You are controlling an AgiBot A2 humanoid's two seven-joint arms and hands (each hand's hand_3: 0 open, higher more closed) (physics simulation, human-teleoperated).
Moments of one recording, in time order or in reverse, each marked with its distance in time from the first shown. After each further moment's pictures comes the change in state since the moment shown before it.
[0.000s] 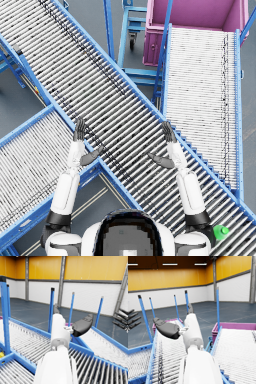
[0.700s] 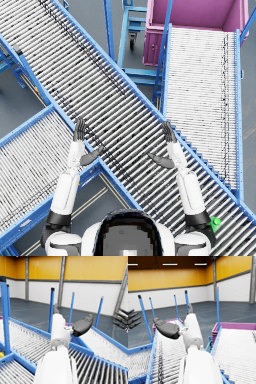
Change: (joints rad) left arm 0.000 0.000 0.000 0.000 0.000 0.000 0.000; right arm 0.000 0.000 0.000 0.000 0.000 0.000 0.000
